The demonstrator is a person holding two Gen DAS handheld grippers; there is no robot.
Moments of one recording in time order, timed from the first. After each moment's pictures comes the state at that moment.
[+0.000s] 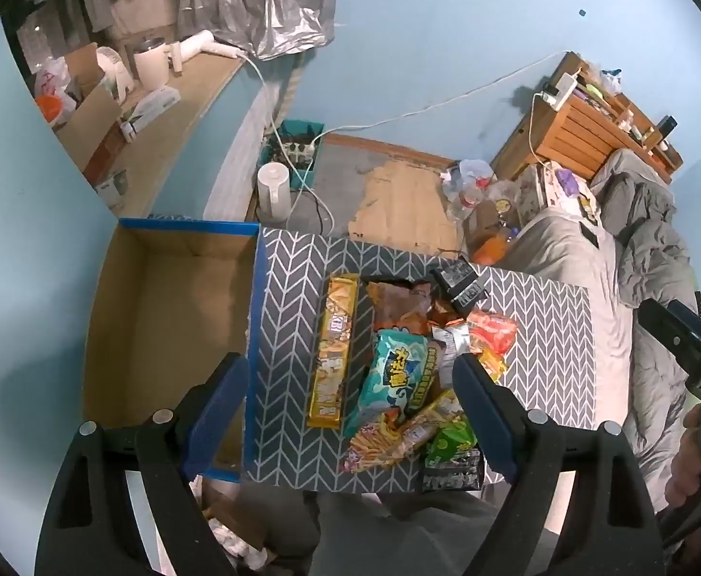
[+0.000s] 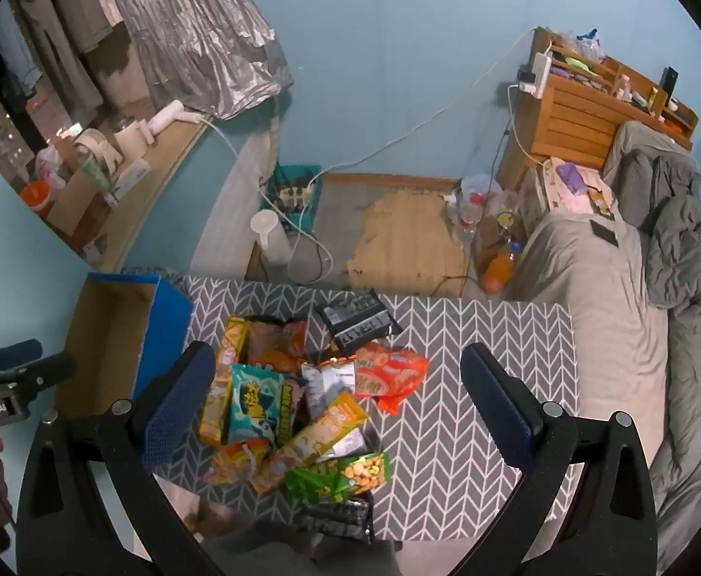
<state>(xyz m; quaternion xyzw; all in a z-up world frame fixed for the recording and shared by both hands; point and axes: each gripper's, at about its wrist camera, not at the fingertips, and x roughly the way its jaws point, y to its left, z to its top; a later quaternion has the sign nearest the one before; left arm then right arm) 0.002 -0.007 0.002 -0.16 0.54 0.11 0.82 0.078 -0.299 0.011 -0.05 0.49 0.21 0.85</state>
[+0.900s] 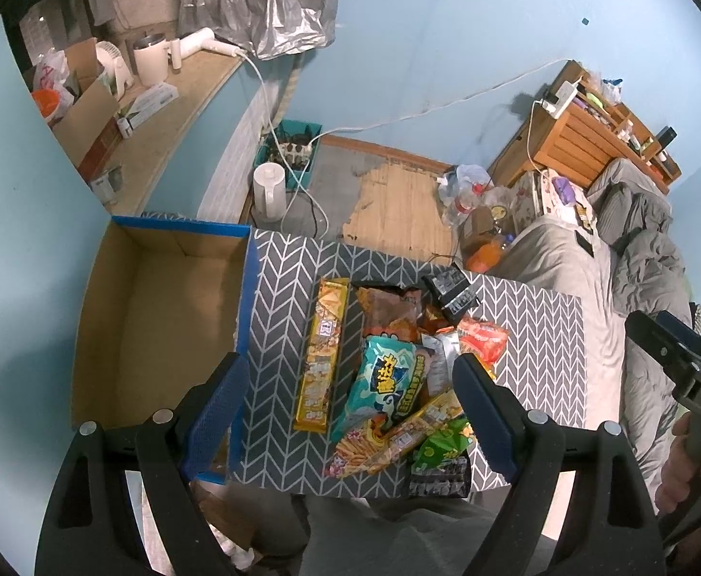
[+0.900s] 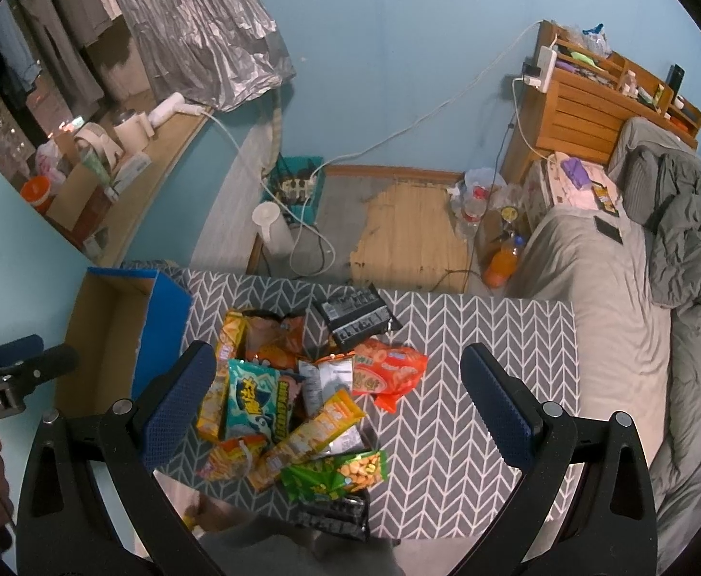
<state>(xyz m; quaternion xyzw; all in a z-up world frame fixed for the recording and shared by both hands) 0.010 -0.009 0.003 -0.18 0.54 0.11 0.82 0.081 -0.300 0.004 -0.05 0.49 0.22 0.84</state>
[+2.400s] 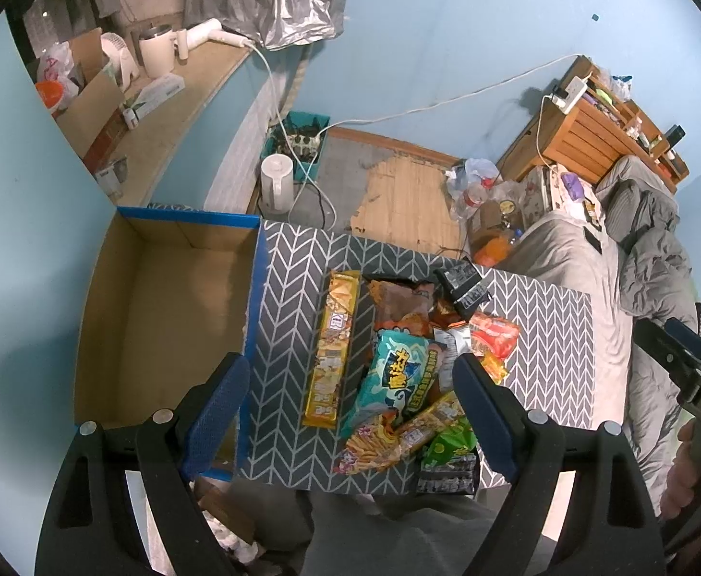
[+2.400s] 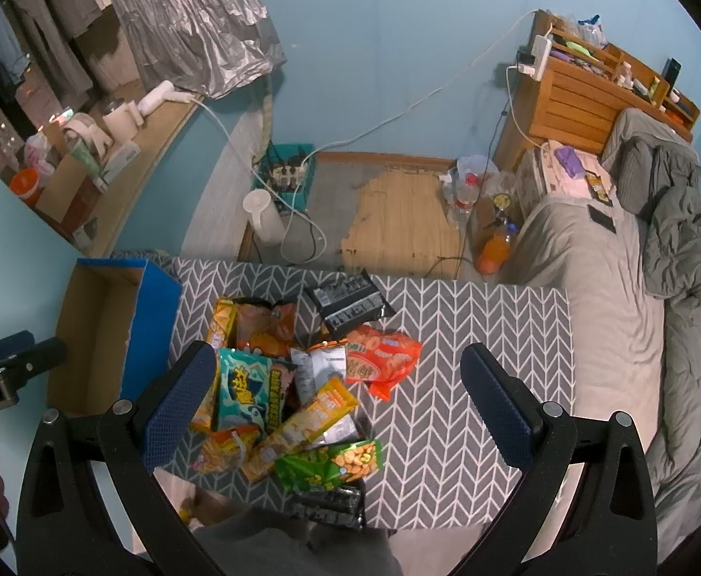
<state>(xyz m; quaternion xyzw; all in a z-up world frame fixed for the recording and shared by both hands) 0.008 -0.003 -0.006 -0.18 0.55 0.12 0.81 0.083 -0.307 0.000 -0.05 0.51 0.20 0.83</state>
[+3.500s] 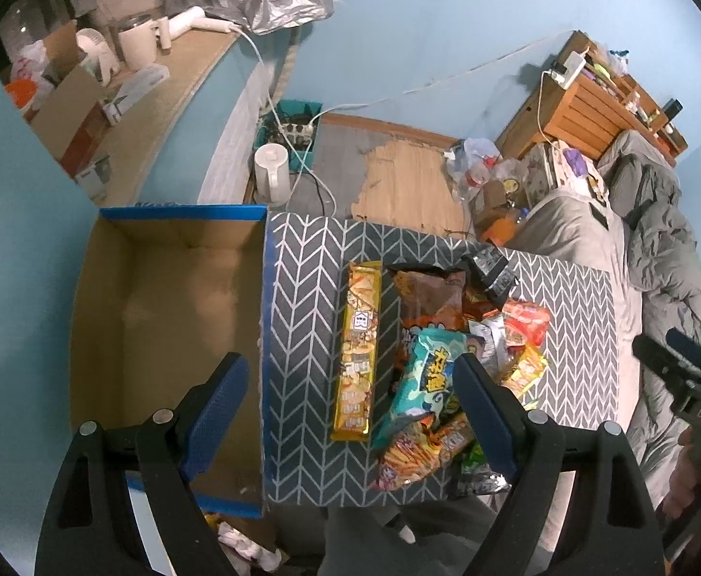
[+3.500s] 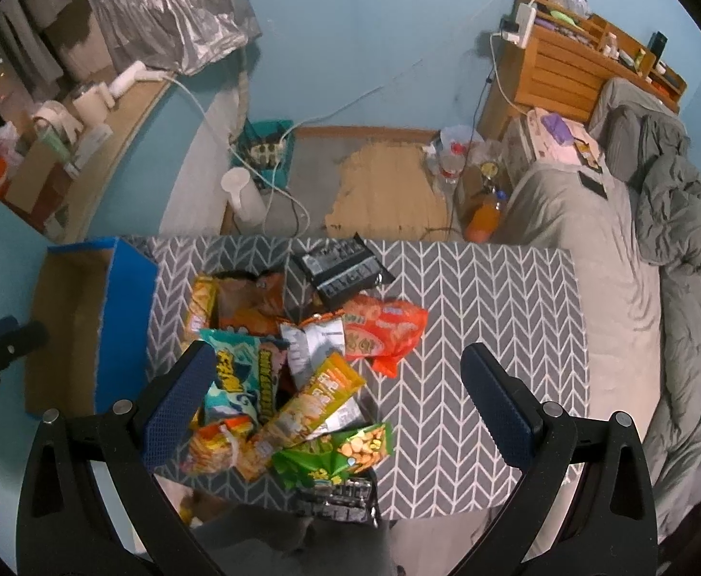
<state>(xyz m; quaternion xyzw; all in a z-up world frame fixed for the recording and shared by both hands) 0.022 0.022 -0.058 -0.15 0.57 0.09 0.81 0.082 -0.285 -0.058 -0.05 0.55 0.16 0.81</state>
